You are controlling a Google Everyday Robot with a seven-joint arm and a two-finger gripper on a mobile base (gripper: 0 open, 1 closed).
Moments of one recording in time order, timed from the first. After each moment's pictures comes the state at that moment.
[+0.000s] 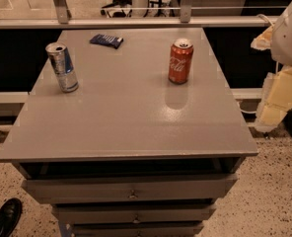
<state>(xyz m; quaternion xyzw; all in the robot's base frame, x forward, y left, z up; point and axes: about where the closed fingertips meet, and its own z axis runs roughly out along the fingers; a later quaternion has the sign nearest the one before) 0.438 -0.217 0.976 -0.60 0.78 -0.03 0.16</state>
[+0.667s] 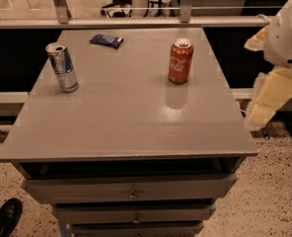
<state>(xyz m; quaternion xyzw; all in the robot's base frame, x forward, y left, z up) 0.444 -0.204 0.972 -0.60 0.78 -0.02 0.18</state>
